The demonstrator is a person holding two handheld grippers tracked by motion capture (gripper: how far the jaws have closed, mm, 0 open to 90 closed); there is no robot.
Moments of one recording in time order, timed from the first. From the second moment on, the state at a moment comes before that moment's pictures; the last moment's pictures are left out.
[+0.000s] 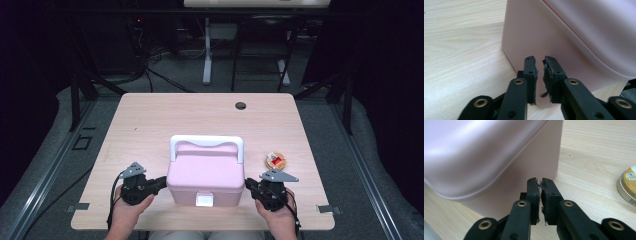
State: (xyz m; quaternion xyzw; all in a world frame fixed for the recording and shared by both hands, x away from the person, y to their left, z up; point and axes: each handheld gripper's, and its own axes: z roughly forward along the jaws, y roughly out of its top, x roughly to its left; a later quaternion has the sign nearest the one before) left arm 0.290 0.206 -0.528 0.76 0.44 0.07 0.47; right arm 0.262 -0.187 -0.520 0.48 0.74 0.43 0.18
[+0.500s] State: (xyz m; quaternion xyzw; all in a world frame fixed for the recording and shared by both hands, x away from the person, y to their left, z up) left arm 0.309 0.218 -0.495 0.77 0.43 0.07 0.46; right arm 0.271 -0.213 -0.494 0.46 0.76 0.42 0.16
